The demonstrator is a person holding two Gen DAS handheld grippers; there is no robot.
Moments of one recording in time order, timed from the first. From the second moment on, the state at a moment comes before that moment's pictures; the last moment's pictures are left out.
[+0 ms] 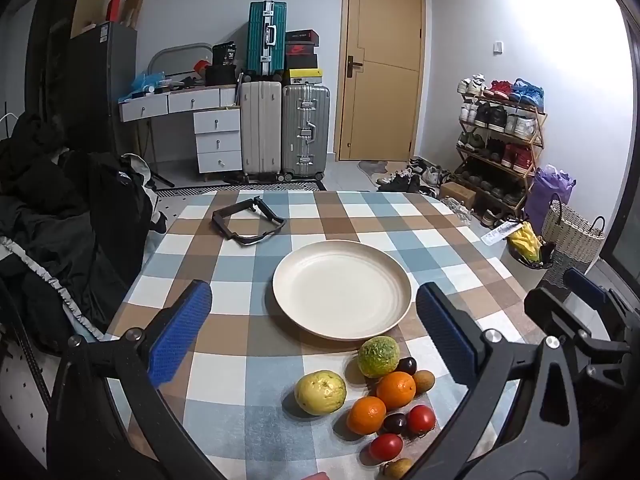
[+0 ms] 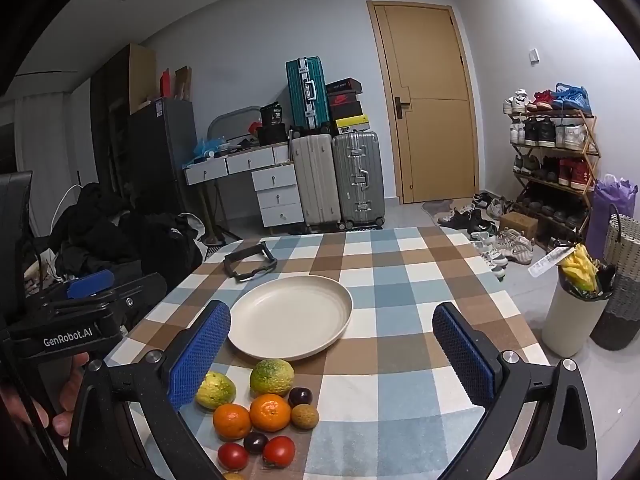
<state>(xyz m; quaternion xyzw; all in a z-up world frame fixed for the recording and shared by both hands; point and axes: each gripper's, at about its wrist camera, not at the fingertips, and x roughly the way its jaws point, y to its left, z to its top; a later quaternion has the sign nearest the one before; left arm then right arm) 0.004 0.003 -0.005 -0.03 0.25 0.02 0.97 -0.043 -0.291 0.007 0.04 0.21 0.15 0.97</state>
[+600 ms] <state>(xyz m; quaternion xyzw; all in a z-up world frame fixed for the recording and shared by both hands) 0.002 0.008 -0.007 -0.04 0.24 0.02 0.97 -0.044 -0.294 0.007 0.04 0.21 0.15 0.97</state>
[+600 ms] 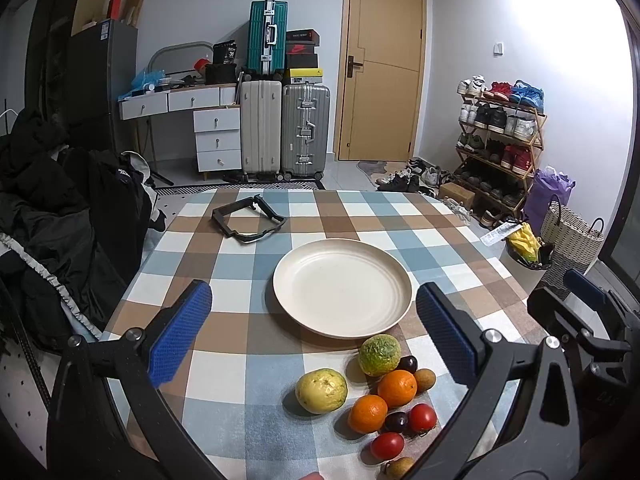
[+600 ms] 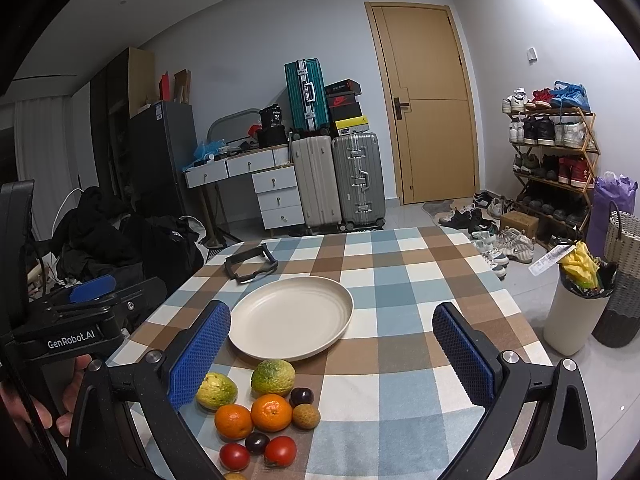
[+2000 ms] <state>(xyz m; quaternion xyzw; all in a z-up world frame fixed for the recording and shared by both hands) 0.007 0.008 -0.024 -0.04 0.26 0.01 0.96 -0.046 -0.289 0.002 0.03 0.21 0.16 0.96</state>
